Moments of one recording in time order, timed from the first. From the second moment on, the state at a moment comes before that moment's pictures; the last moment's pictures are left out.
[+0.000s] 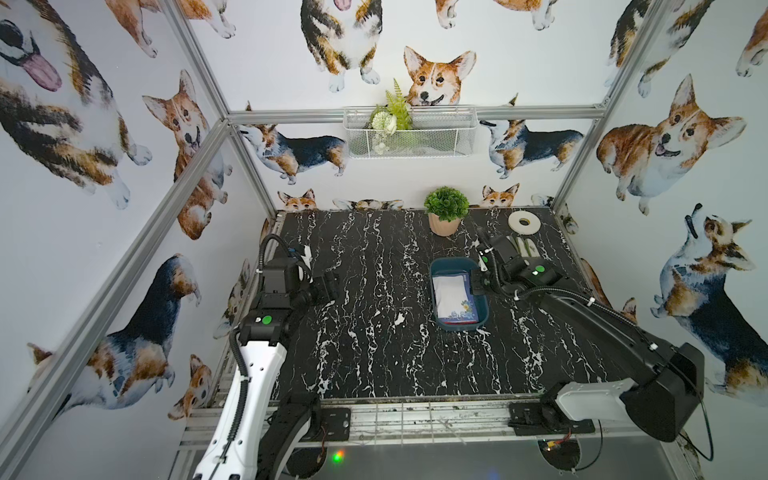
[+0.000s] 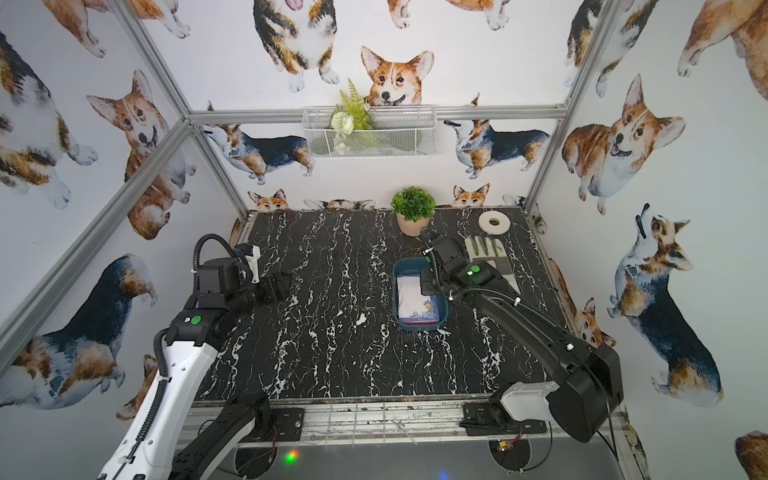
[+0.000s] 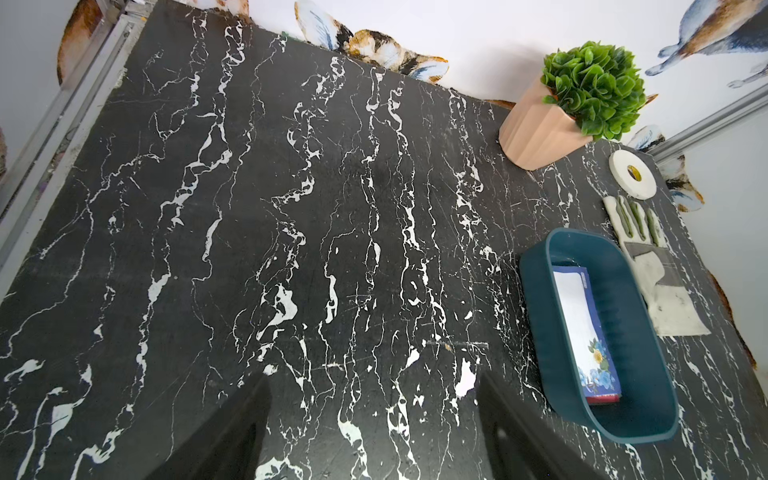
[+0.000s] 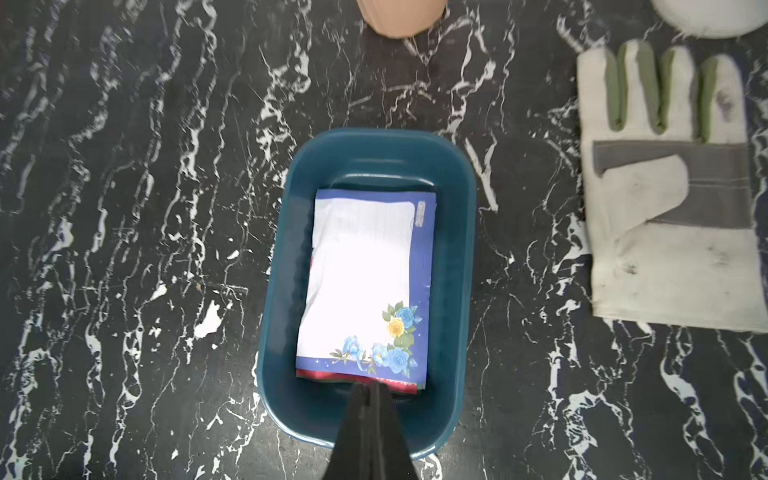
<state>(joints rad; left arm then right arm) -0.06 0.88 0.90 -0.68 0.18 -0.28 0.66 1.34 1.18 -0.83 0.16 0.48</state>
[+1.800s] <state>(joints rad) -0.06 0.88 0.89 -0.68 0.17 -0.28 0.59 1.88 1.20 -0.60 0.20 0.62</state>
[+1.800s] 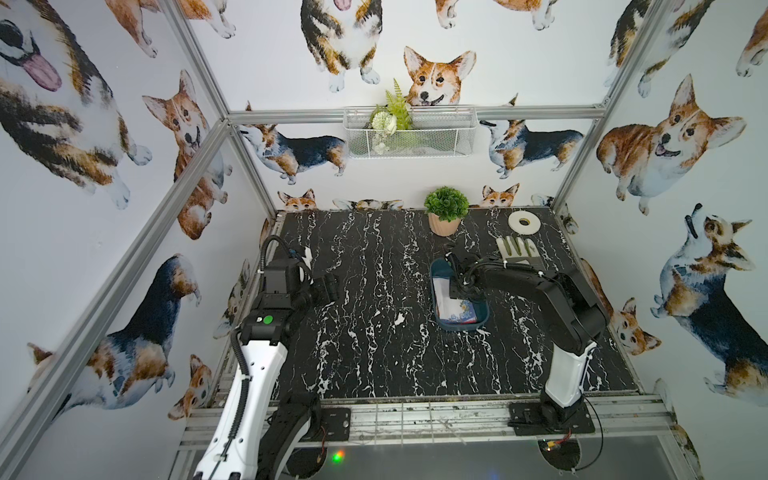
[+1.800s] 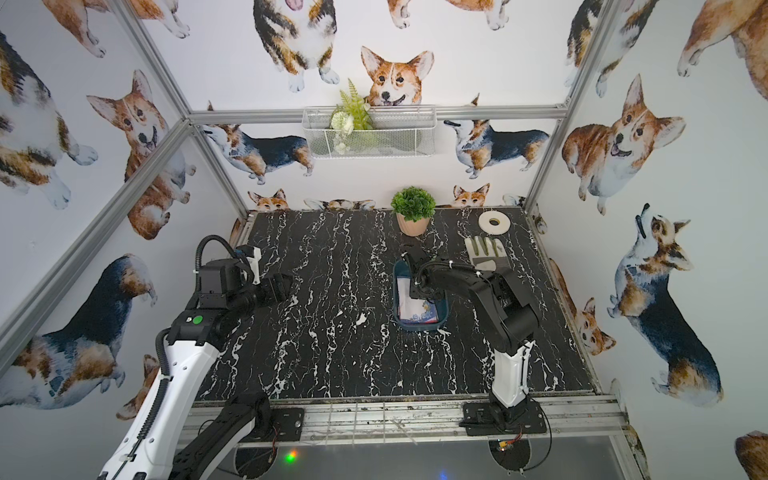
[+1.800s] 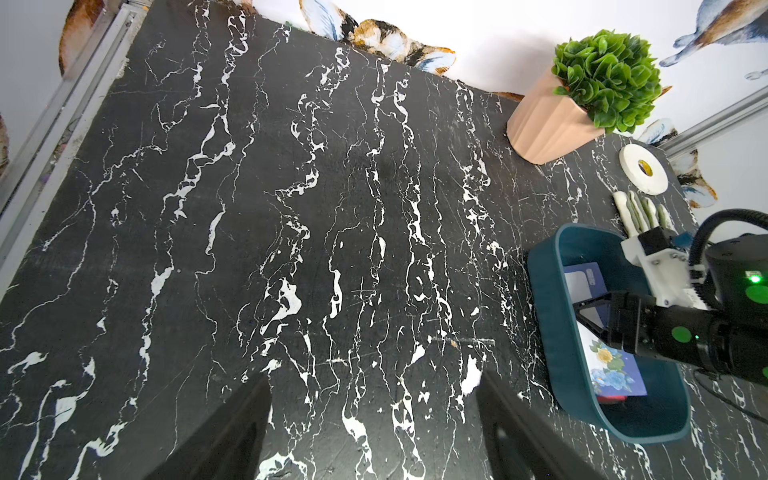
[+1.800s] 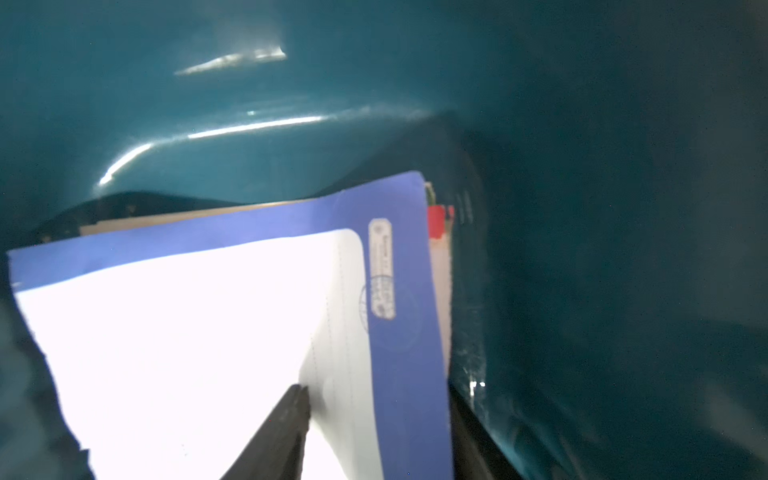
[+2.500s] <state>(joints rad) -0.06 0.87 0.89 -0.68 0.17 -0.28 0.59 1.76 1.21 -0.68 0.26 0.62</state>
